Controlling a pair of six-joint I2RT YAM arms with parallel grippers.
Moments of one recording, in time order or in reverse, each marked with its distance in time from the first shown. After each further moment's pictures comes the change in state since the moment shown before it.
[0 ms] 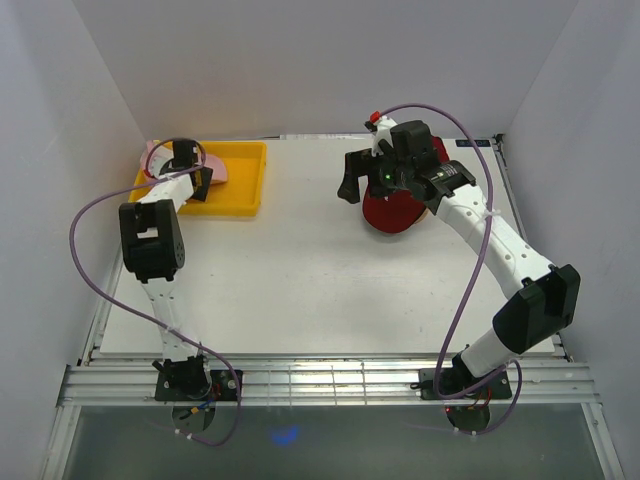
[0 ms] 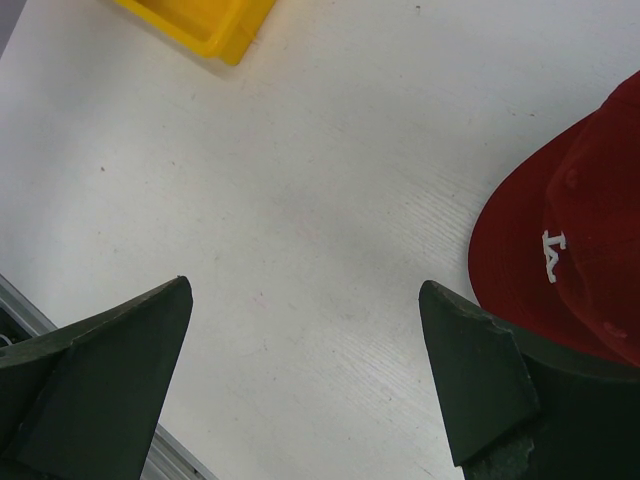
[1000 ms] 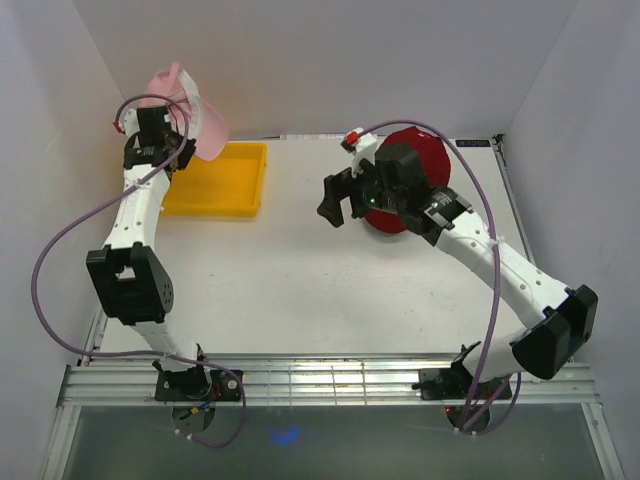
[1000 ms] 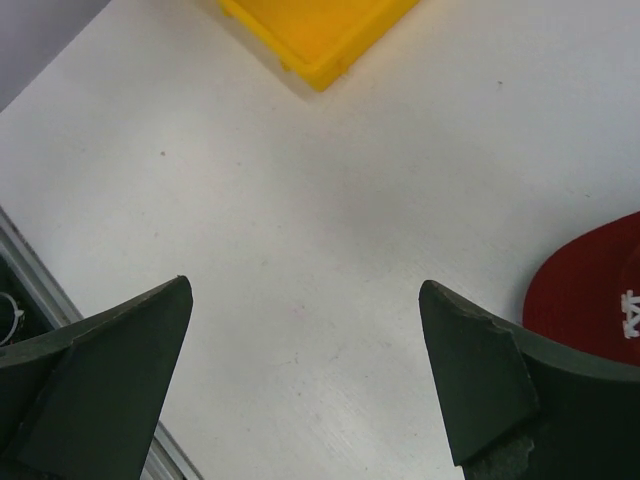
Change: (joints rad) left arm -0.002 -0.341 0.084 -0.183 0.093 0.259; right arm 0.155 -0.109 -0.092 0.118 0.059 -0.060
